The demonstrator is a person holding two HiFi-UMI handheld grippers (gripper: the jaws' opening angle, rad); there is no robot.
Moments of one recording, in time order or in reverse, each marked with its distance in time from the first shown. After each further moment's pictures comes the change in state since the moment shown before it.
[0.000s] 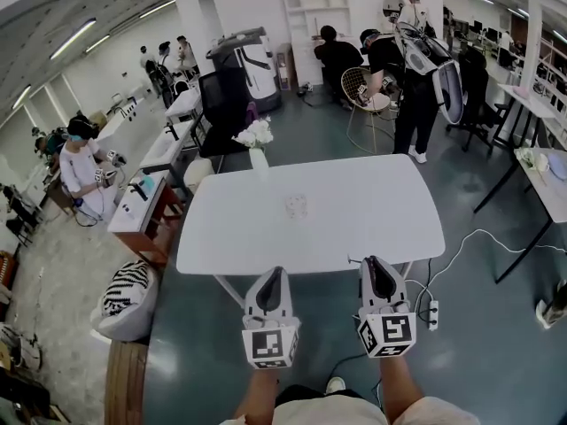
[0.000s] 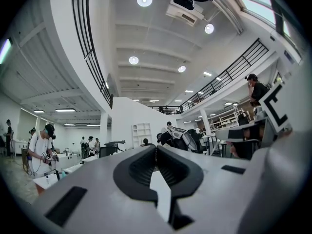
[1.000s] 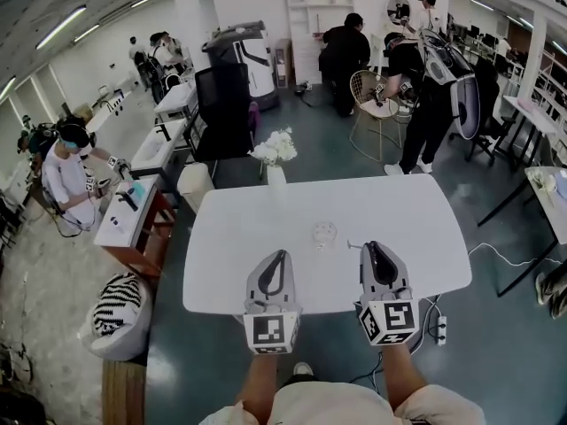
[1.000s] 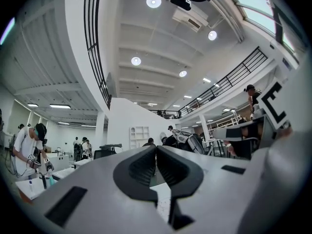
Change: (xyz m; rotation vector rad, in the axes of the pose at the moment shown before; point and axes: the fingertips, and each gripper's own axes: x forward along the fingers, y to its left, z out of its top) left arm 0.161 0.182 -0.022 -0.028 -0.078 -0.061; right arm 0.229 0.078 -0.004 -0.072 -0.020 -0.010
